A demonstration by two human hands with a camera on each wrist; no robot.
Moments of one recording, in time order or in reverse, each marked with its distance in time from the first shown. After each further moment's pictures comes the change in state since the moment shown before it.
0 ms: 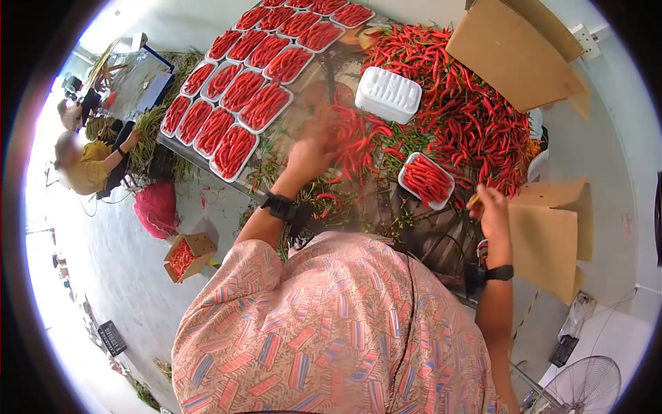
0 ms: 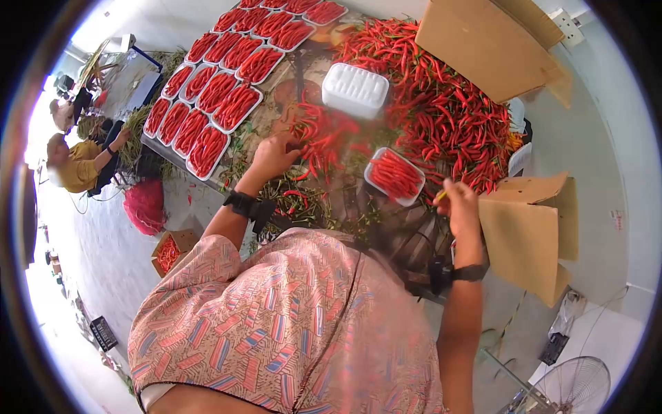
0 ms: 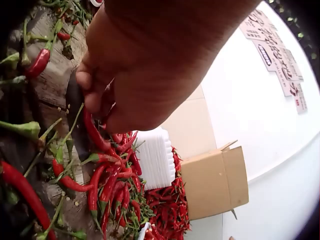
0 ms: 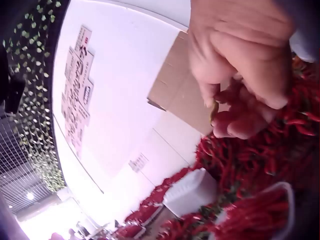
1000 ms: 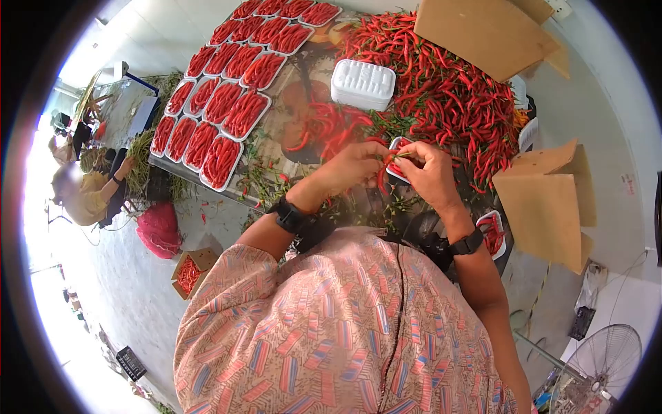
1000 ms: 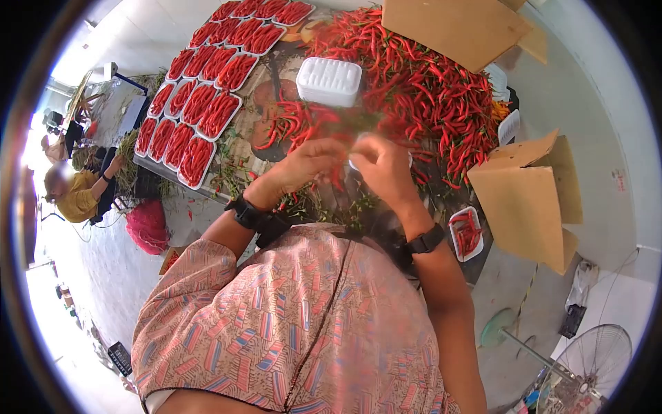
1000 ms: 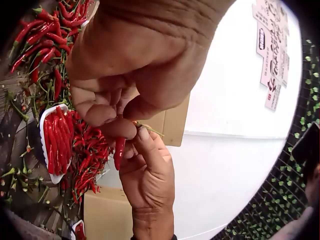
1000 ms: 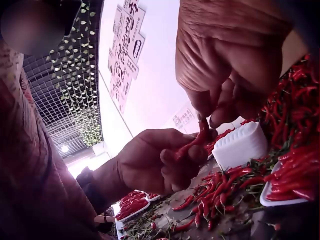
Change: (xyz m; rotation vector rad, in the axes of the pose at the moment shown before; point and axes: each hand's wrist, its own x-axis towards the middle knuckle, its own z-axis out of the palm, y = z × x) left_hand -0.012 0.118 0.012 -1.044 -0.648 -0.146; right_hand -0.020 -0.026 0.122 -0.357 -0.160 -0.589
